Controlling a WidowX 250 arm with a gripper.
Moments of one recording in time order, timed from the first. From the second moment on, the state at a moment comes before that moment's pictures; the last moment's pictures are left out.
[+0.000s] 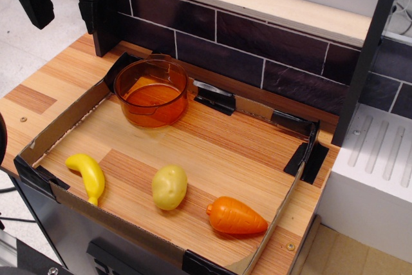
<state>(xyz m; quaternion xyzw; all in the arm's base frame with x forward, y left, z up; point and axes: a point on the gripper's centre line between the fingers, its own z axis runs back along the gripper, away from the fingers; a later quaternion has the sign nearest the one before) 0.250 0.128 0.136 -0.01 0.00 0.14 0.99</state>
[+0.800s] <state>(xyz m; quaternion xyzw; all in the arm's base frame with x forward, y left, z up) 0.230 0.057 0.118 -0.07 0.04 0.11 0.99</state>
